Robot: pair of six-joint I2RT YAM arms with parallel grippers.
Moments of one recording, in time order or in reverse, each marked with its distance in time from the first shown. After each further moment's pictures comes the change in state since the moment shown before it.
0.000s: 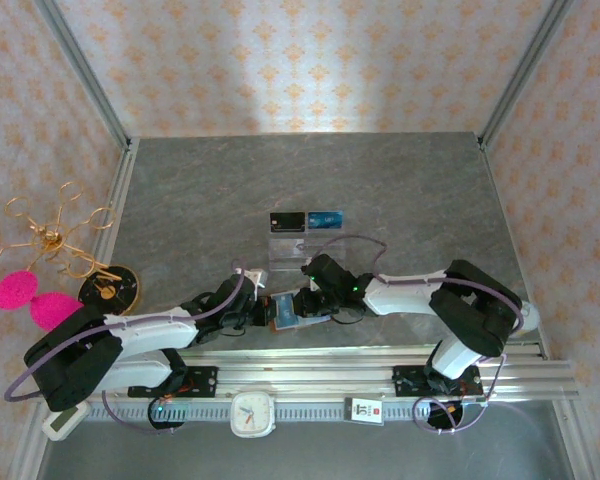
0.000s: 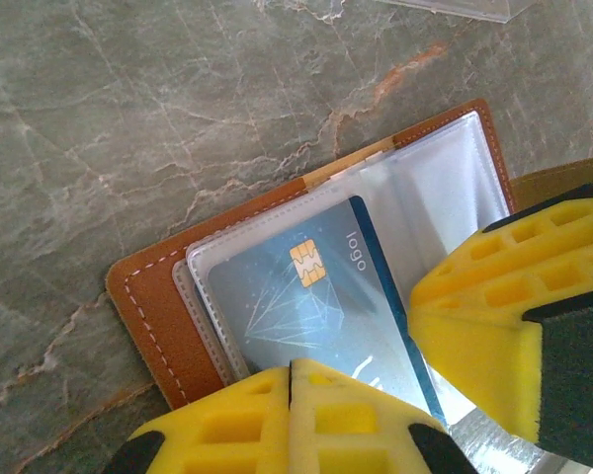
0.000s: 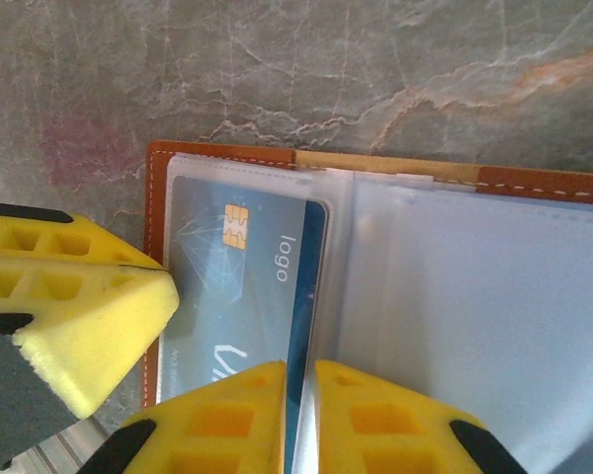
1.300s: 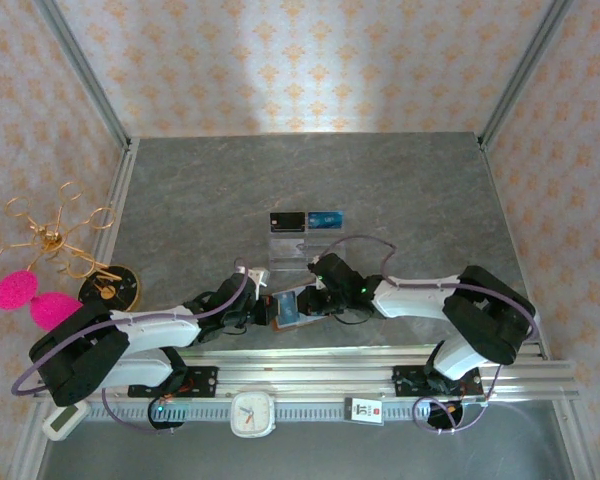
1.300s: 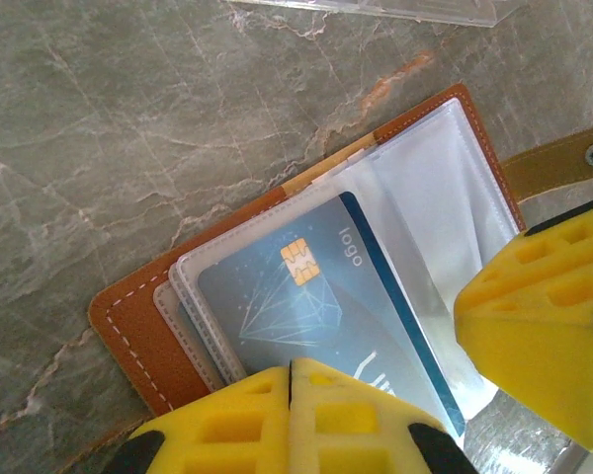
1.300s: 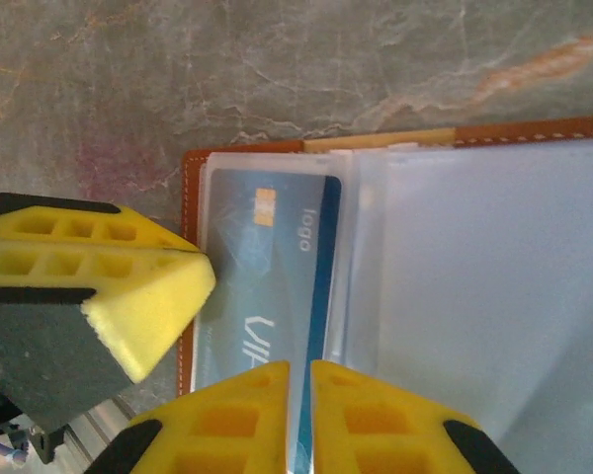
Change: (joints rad) left arm 0.008 0.037 0.000 0.058 0.002 0.045; right arm -0.019 -0.070 -0.047 0.031 -0.017 0.048
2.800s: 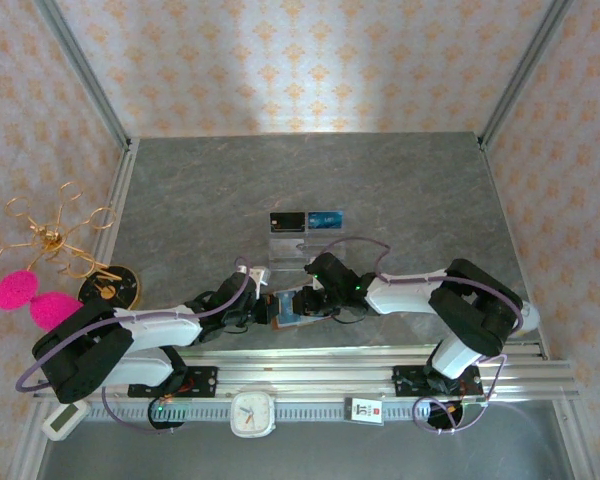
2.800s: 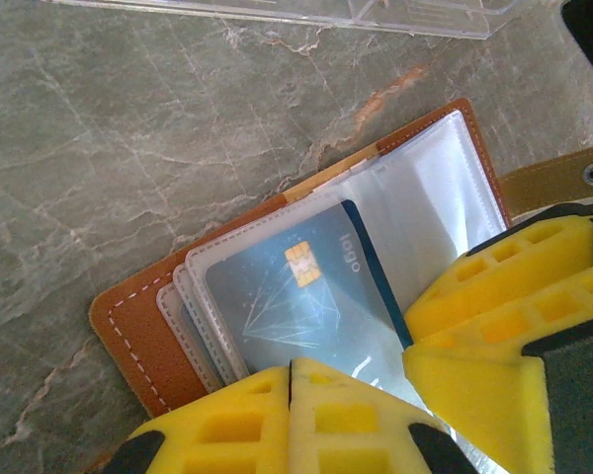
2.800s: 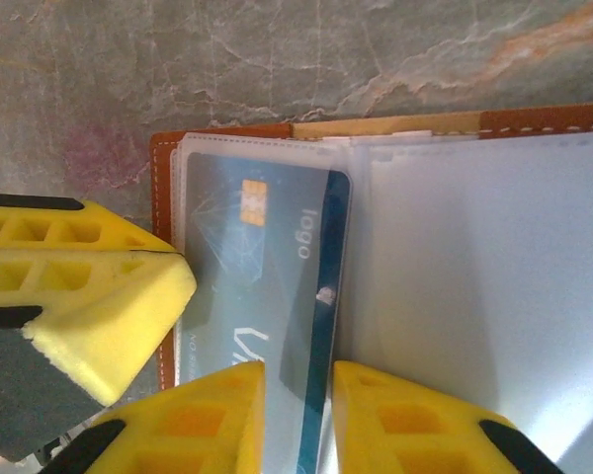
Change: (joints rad) left arm 0.002 0.022 0.000 0.039 0.006 0.000; right arm -0.010 0.071 0.027 -0.008 -0.032 0.010
